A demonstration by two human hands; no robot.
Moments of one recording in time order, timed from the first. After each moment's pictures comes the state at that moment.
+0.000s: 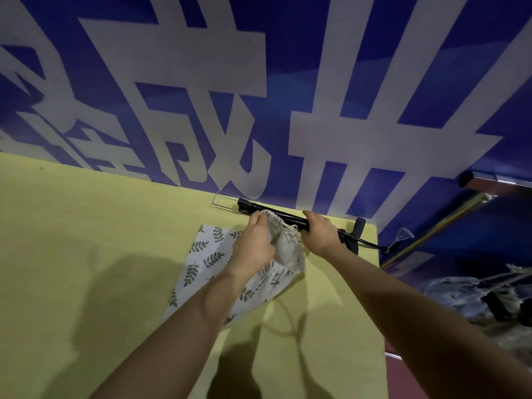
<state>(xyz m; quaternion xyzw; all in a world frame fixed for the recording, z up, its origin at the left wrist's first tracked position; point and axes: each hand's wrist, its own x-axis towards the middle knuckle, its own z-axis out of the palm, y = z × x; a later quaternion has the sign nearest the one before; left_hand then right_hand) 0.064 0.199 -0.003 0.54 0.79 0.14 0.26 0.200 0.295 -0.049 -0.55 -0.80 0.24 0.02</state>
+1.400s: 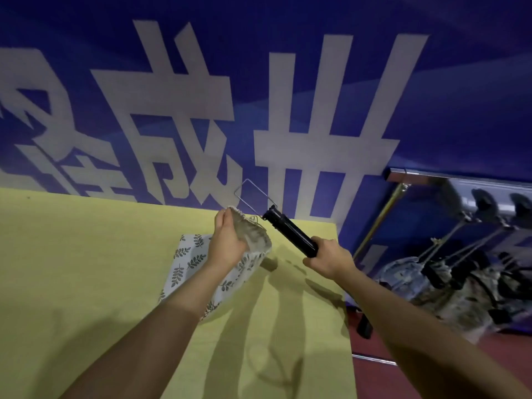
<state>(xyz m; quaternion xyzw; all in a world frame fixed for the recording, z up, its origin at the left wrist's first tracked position) 0.079 0.146 0.024 0.50 0.77 0.32 0.24 0.299 0.201 0.009 -0.58 -0.78 0.23 0.03</state>
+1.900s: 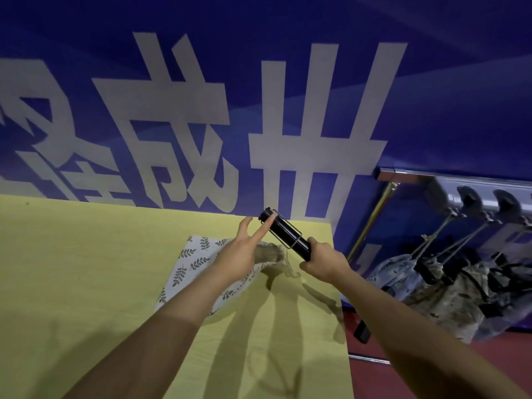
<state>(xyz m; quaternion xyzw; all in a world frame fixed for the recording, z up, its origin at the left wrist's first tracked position) 0.105 0.126 0.029 0.69 0.68 0.16 0.17 0.303 0.185 0.014 -0.57 -0.79 0.23 0.01</state>
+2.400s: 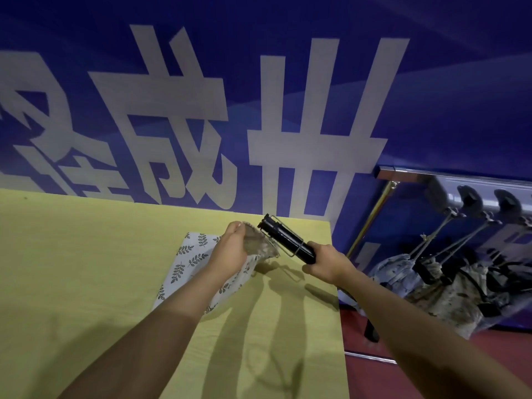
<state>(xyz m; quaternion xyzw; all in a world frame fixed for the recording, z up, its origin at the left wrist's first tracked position) 0.092 0.138 0.006 0.61 0.74 0.22 0.21 0.320 0.188 0.007 -0.54 -0.80 0.28 0.01</state>
